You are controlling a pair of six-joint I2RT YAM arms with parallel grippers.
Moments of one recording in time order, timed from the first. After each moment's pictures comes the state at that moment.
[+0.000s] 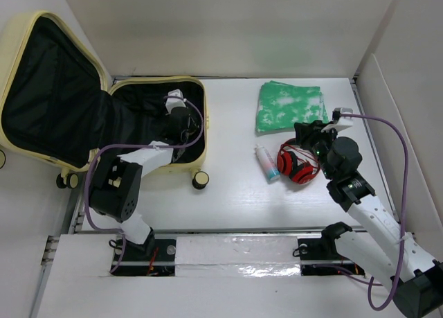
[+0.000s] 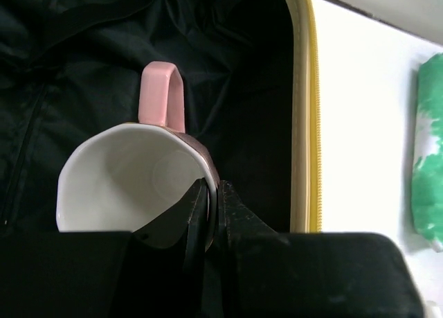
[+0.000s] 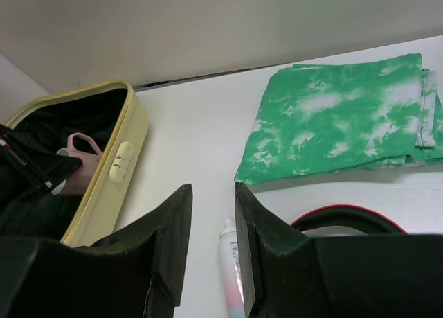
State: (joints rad) left arm -0.40 1.64 0.91 0.32 -0.37 -0.48; right arm 0.41 0.78 0.65 0.14 0.20 0.36
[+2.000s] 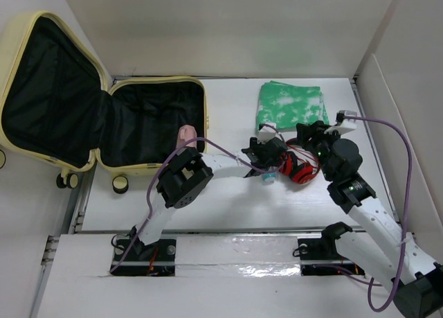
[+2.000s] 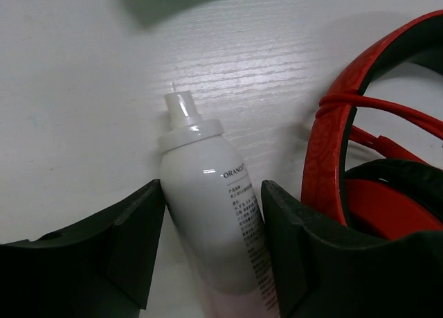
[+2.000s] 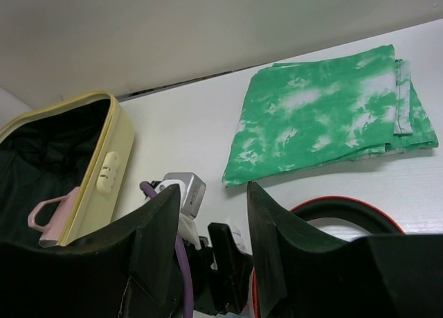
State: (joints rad) left arm -1.03 2.17 1.50 -0.14 -0.54 -0.68; right arm 0.41 0.76 0.64 0.12 0.31 0.39
